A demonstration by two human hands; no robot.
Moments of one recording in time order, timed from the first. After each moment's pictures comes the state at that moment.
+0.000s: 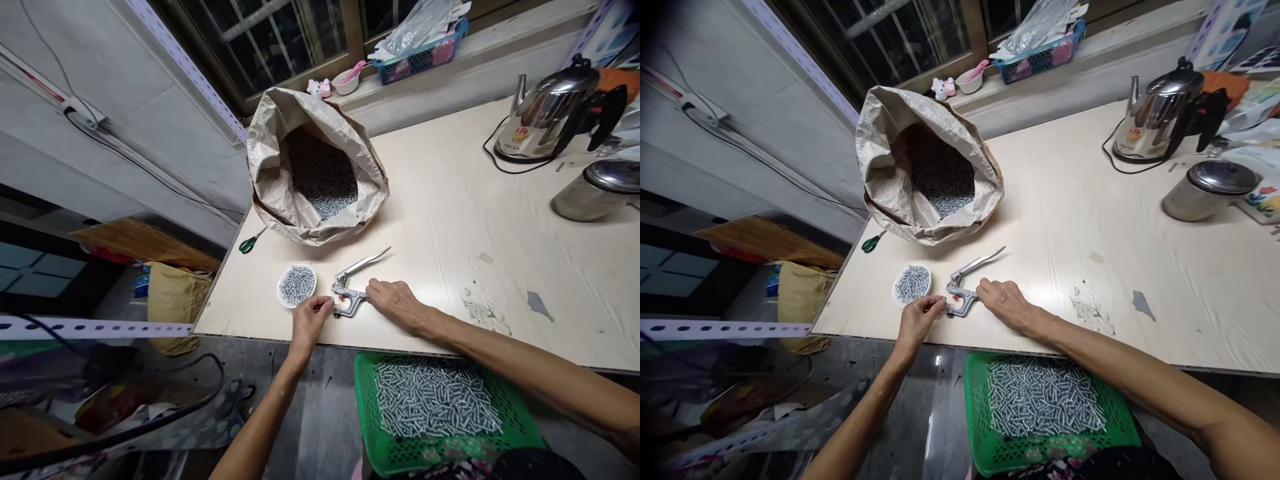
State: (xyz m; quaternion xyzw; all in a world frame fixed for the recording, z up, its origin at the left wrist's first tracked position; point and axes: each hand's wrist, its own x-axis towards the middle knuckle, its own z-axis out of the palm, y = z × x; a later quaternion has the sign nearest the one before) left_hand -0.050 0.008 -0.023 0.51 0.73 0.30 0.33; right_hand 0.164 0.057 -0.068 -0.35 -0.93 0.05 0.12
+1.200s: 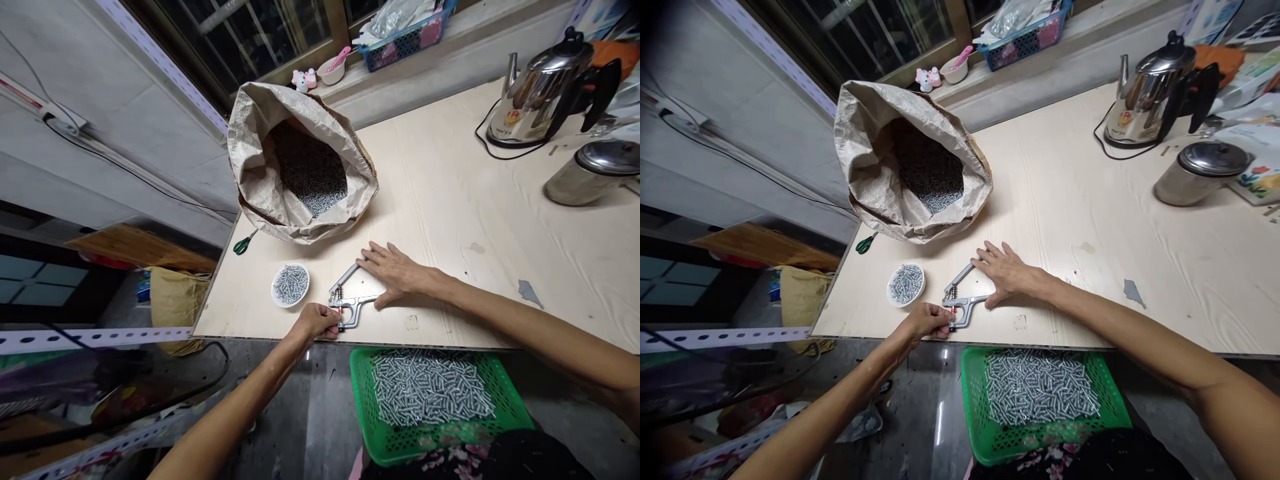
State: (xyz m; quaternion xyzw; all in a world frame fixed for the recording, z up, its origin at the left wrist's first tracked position) left_hand -0.026 0.020 -0.007 0.30 0.77 0.07 0.56; right_hand 0.196 0.105 -0.043 -0.32 -0.93 0.15 0.07
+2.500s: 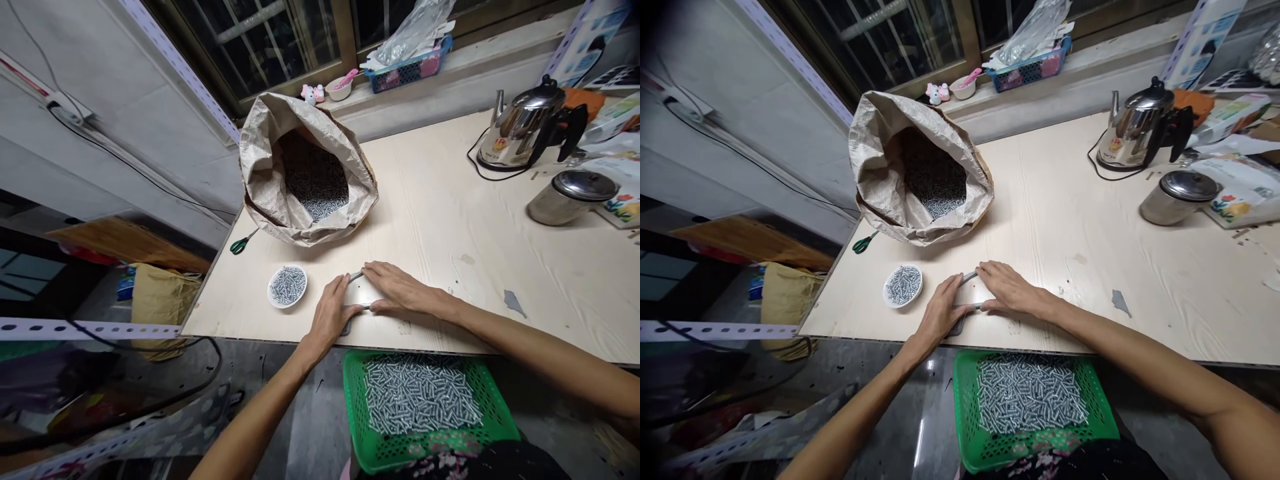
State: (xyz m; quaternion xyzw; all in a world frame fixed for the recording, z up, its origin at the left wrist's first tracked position) left_hand 0.003 0.020 -0.023 0.77 0.60 0.16 0.12; right_hand 0.206 0.082 -0.043 -0.32 -0.93 0.15 0.14
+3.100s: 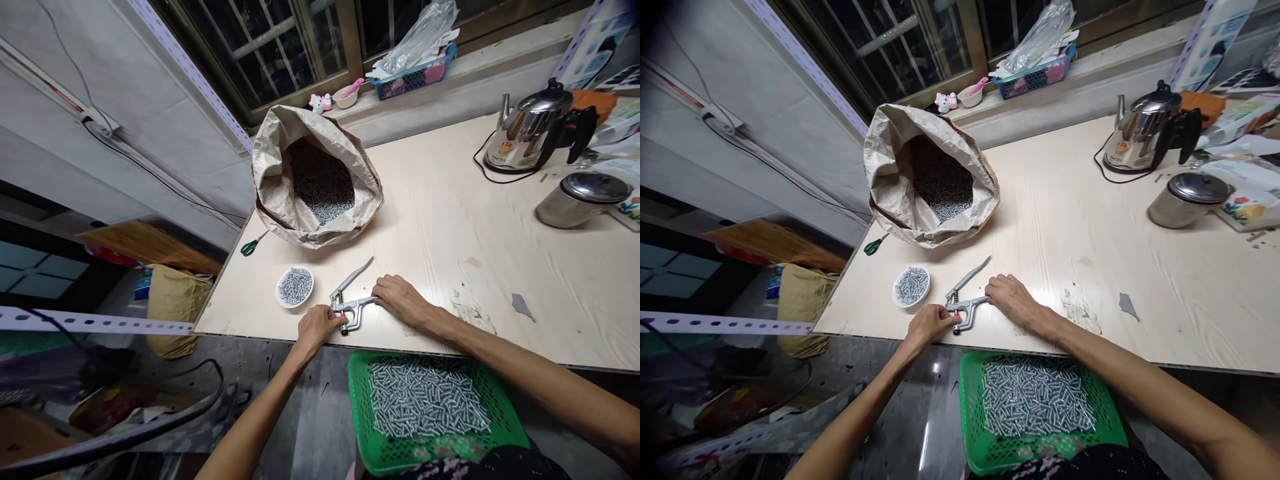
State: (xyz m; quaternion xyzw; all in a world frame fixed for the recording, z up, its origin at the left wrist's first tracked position) left_hand -0.020 0.013 -0.007 0.56 0.78 -0.09 0.25; right_hand 0.195 0.063 -0.057 -0.35 -0.91 0.13 0.15
